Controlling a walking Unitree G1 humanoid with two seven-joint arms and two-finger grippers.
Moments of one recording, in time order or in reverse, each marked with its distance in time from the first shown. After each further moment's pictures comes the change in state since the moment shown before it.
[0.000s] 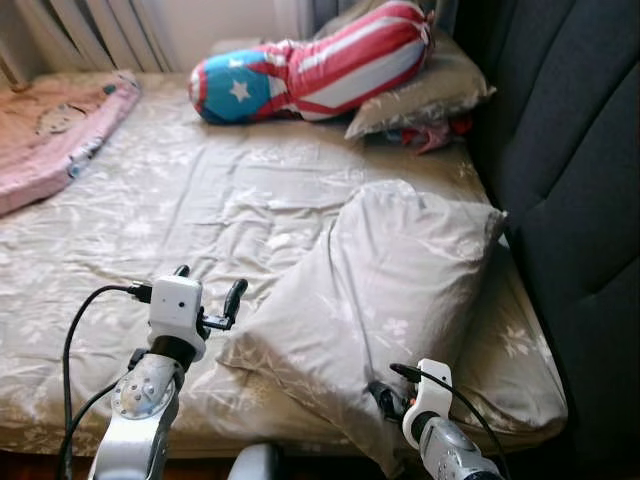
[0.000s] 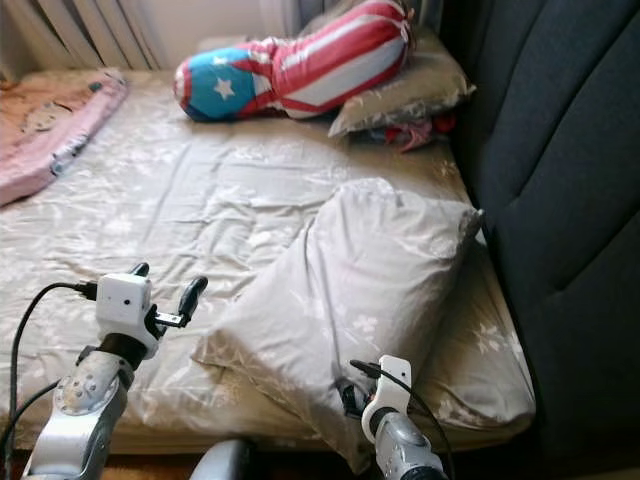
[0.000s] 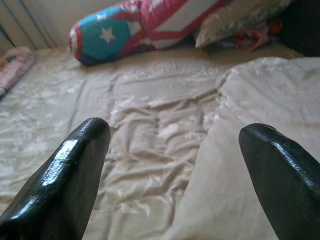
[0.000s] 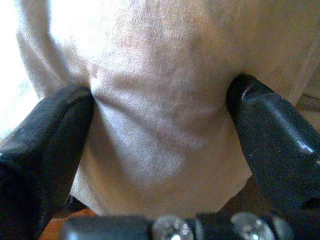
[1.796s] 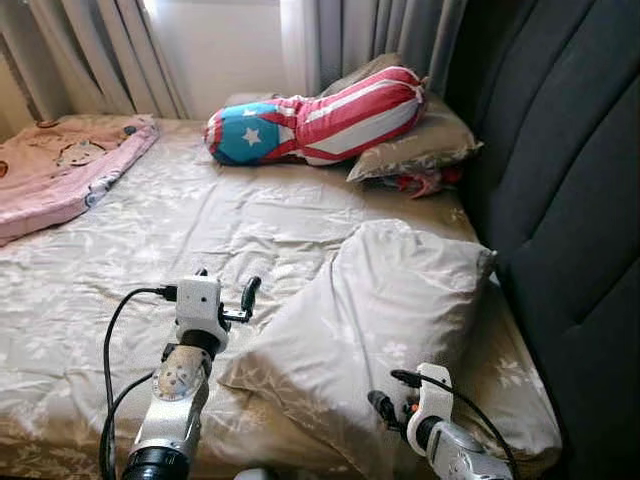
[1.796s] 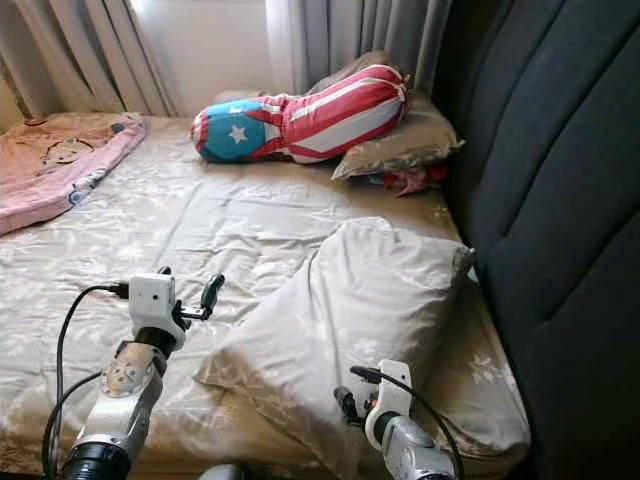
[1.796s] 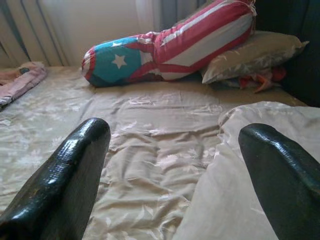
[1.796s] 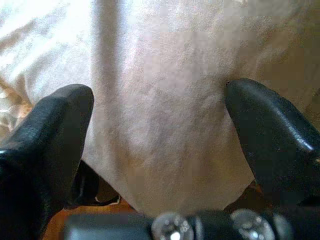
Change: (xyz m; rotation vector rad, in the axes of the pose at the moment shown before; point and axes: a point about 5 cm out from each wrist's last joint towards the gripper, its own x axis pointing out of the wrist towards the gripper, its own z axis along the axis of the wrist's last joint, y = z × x) left arm 0.034 -0.014 -0.036 -0.095 0.006 0.038; right arm -0.006 -0.010 -0.001 -0.032 0.071 0.047
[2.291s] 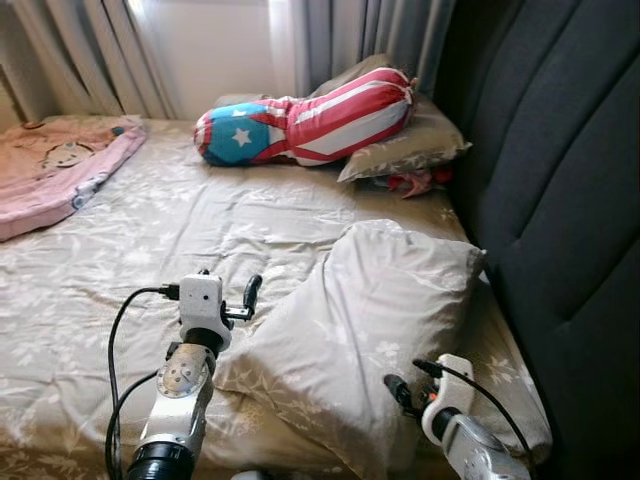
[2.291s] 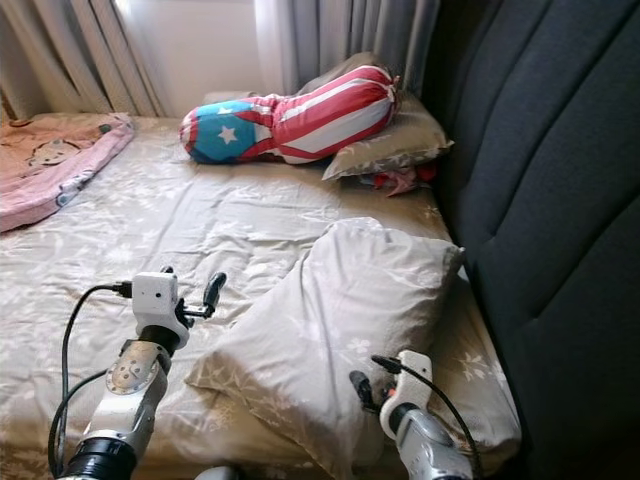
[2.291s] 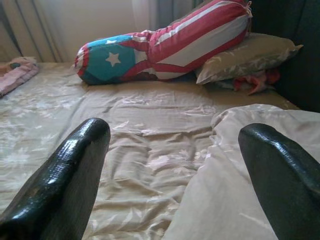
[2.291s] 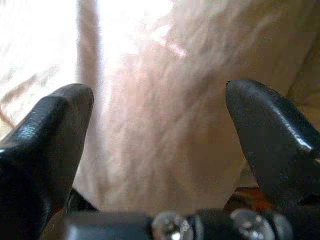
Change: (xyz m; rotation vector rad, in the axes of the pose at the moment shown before) left arm 0.004 -0.002 -0.001 -0.020 0.000 0.016; right arm -0.007 -0.011 0.017 0.078 -0.098 0.022
